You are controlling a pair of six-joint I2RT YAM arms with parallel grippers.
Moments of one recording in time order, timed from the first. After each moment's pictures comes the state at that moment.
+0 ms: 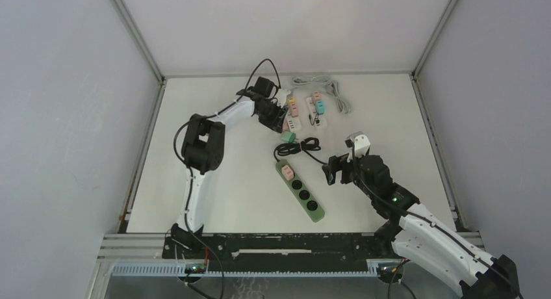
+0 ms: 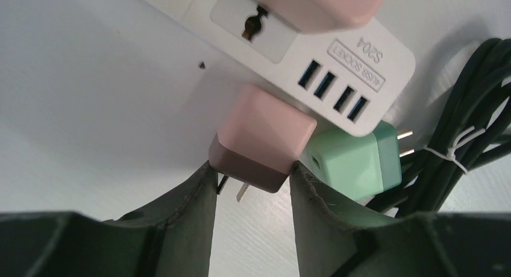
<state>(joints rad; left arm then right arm) -0.45 2.33 1.90 -0.64 0.32 0.17 0.62 0.68 0.42 -0.17 0.14 0.20</state>
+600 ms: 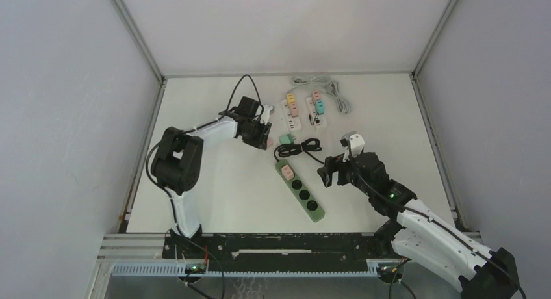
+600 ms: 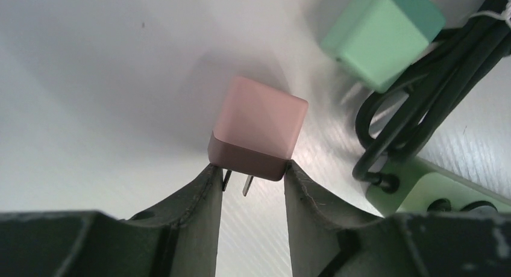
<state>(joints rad) -0.44 1.95 1.33 -0.45 0.20 0.01 0.64 0.72 0.45 -0.20 0.06 0.25</state>
